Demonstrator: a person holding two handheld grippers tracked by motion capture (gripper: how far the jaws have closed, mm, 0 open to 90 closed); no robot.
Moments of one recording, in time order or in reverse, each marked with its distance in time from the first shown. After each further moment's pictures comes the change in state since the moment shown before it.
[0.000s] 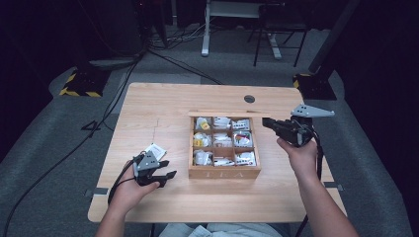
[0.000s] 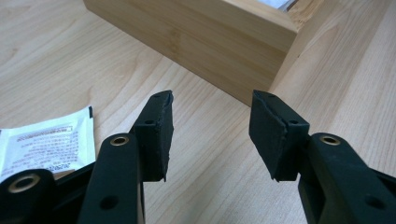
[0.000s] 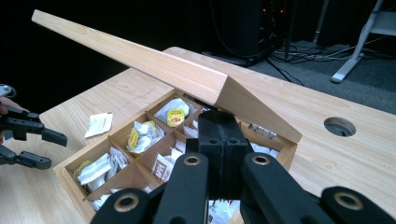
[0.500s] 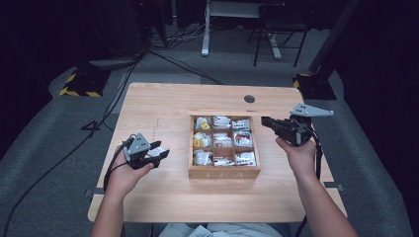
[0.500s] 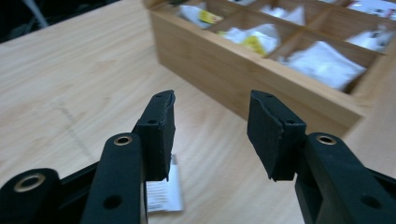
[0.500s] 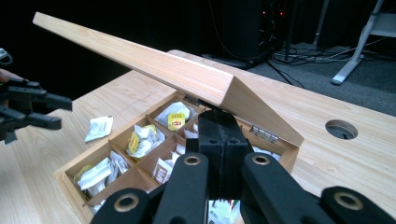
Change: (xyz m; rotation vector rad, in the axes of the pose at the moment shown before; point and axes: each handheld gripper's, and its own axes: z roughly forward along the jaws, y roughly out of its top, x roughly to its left) left arm 0.022 0.029 -0.019 -0.116 0.102 0.002; right arm 0.000 0.001 0.003 -0.012 -0.001 0.002
